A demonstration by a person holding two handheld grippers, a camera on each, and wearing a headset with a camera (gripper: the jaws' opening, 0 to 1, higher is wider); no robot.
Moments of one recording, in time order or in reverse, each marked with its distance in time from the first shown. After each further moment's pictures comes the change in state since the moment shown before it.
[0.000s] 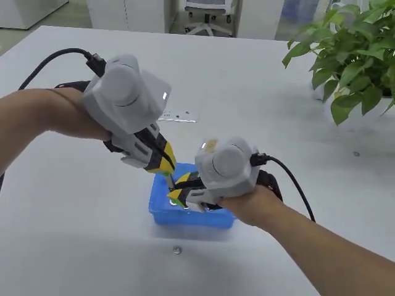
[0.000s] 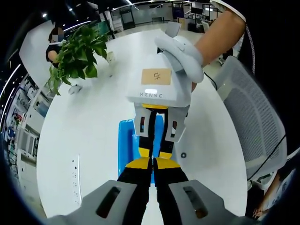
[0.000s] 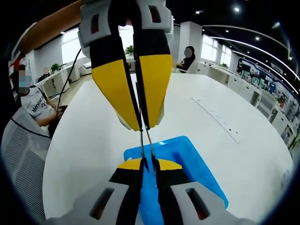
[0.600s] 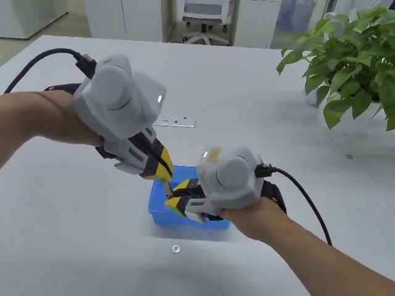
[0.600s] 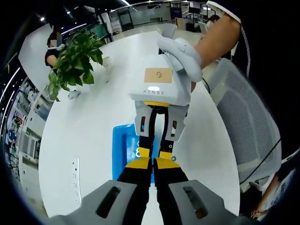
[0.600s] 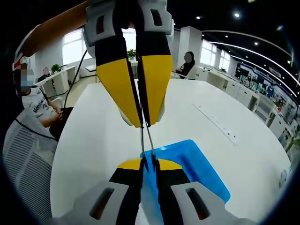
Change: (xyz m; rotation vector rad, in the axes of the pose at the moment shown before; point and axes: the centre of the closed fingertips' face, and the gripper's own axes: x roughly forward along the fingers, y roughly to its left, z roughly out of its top) left arm -0.013 -0.026 0.015 0.018 -0.006 0.002; right arm -0.019 0.027 0.009 -0.017 -0.039 -0.020
